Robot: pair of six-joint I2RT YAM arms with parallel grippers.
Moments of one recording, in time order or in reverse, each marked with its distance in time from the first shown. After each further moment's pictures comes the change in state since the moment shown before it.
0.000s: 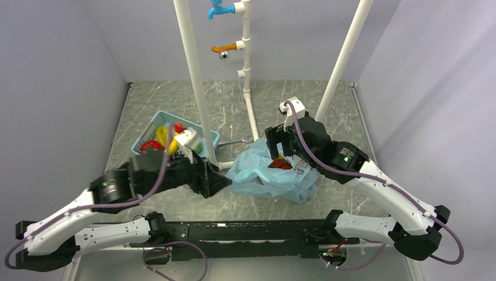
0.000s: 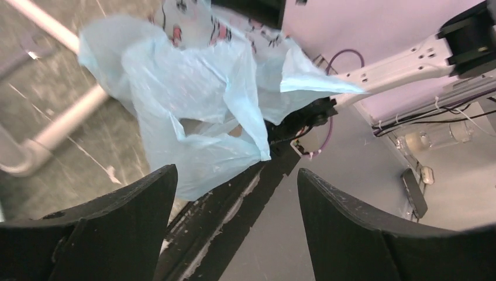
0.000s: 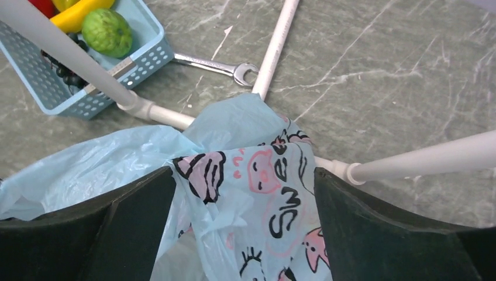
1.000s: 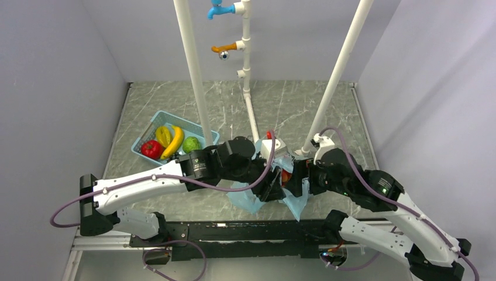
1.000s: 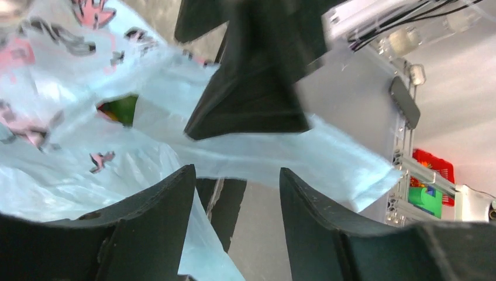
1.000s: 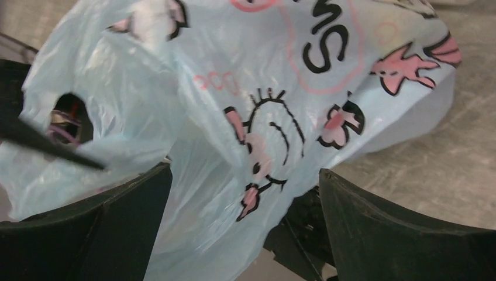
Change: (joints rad) left arm -0.104 0.613 0.317 0.176 0.316 0.185; right arm -0.003 -0.350 -0.186 -0.420 -0.263 0.416
